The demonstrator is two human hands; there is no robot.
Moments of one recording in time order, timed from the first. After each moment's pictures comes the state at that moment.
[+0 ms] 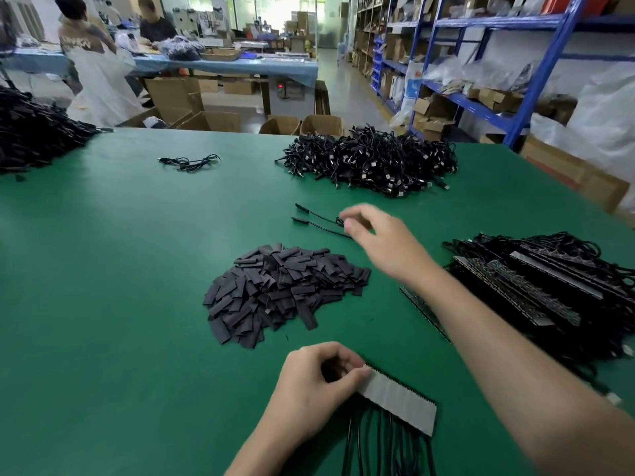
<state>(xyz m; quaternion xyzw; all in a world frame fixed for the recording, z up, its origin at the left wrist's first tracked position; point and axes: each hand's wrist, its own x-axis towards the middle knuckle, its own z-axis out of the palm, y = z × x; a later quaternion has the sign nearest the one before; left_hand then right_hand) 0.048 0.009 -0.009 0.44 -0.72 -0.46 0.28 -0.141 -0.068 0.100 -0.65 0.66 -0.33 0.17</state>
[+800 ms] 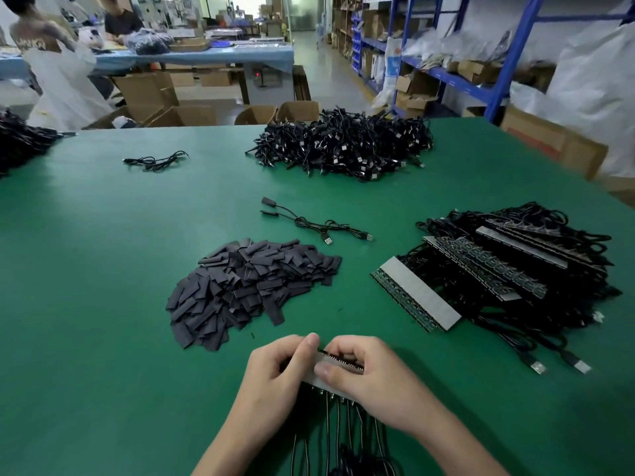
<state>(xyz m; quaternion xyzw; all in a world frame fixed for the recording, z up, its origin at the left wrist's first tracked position) 0.041 0.010 -0.014 0.38 -0.71 -0.48 0.36 -0.129 0.070 0.009 -0.58 0.59 -0.35 0.43</state>
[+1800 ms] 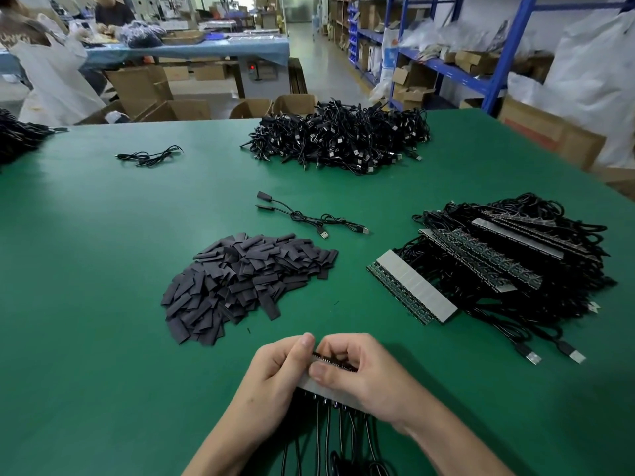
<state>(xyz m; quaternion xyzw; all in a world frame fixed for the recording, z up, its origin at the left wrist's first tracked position) 0.040 0.017 -0.010 0.31 -0.69 -0.56 0.34 -0.126 0.069 0.000 -0.55 0.48 -0.42 0.53</state>
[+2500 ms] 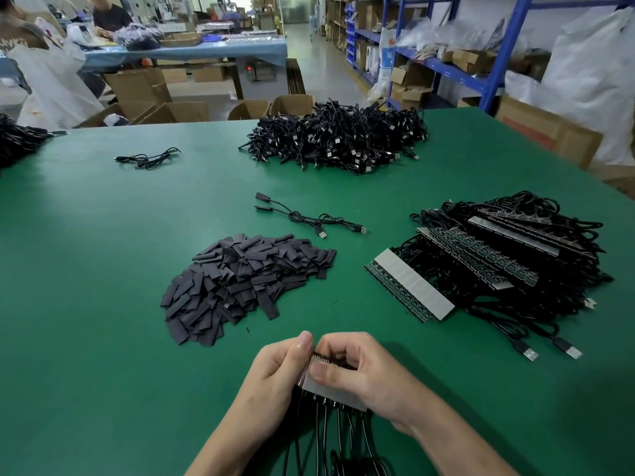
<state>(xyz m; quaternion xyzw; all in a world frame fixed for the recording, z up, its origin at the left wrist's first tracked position) 0.040 0.020 -0.009 0.31 -0.68 -0.57 0.33 -0.128 0.072 0.010 -0.55 0.45 -0.43 0.56</state>
